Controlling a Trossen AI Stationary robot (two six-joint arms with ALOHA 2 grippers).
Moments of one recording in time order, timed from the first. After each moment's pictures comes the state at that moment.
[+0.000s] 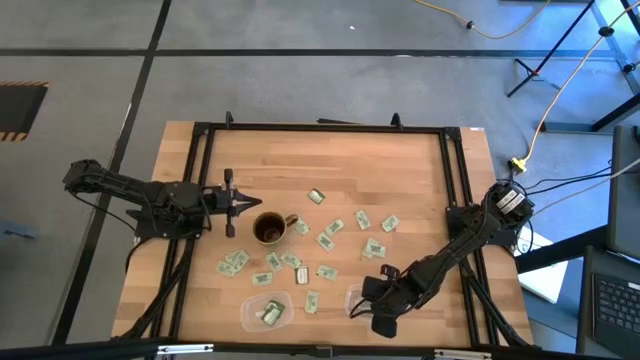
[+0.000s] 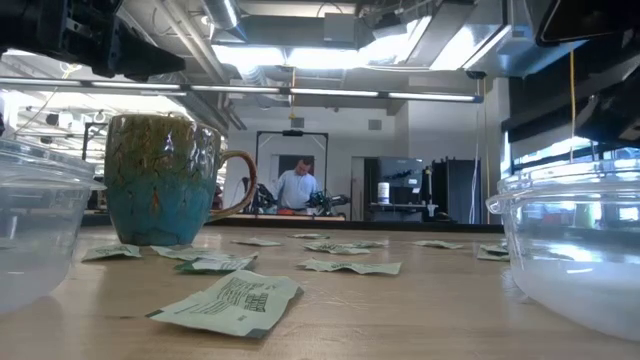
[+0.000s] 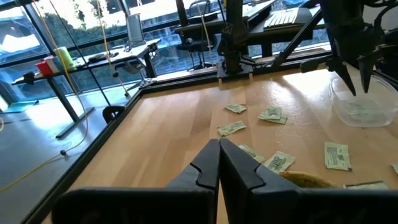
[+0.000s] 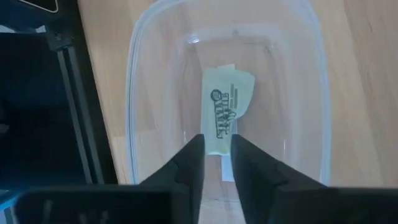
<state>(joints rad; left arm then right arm) -0.21 0.45 0.23 0.07 -0.38 0.15 0.70 1.80 1.12 -0.46 0.06 0.97</state>
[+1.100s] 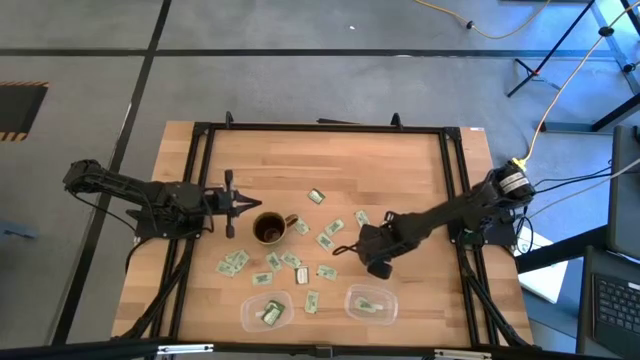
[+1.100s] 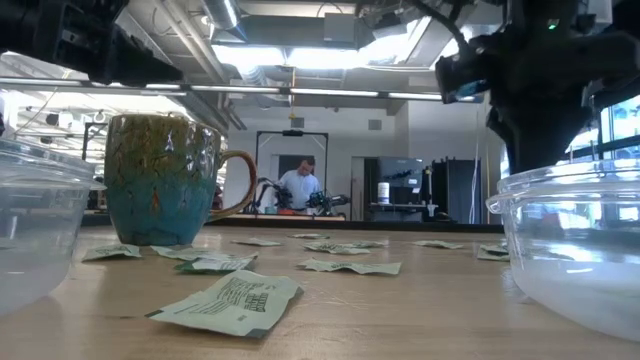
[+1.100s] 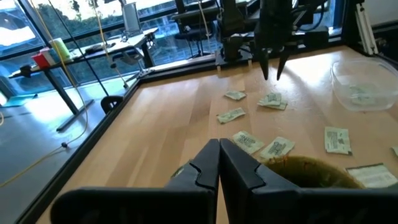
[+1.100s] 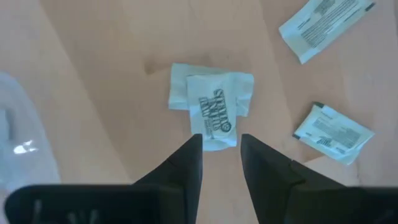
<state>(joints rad) -0.21 0.45 0.23 0.01 -0.38 0.15 0.36 1.69 1.12 -0.91 0.13 0.69</state>
